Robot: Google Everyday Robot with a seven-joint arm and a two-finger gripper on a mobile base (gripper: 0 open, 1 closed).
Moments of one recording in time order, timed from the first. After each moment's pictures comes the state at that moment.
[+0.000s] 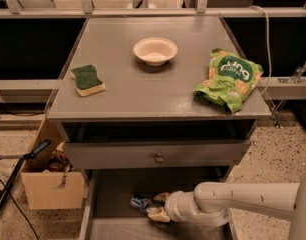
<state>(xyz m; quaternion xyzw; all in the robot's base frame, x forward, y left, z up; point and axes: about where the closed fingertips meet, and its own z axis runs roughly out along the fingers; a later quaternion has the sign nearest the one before) 0.452 -0.014 0.372 -0.53 0.76 0.23 0.31</state>
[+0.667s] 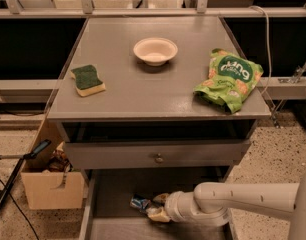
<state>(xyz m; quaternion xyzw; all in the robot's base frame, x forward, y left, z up) 0.452 -0.014 0.372 -0.53 0.76 0.23 0.31</state>
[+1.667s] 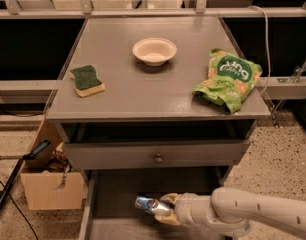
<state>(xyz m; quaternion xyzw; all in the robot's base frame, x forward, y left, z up) 0.427 -0.037 0.439 -0.54 0.73 0.21 0.35</state>
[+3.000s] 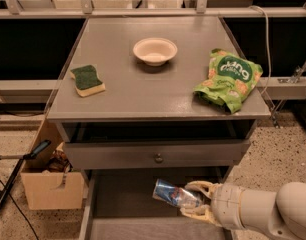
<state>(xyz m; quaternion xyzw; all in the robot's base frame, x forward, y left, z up) 0.372 -0.104 0.656 -0.59 0.68 0.14 0.42</state>
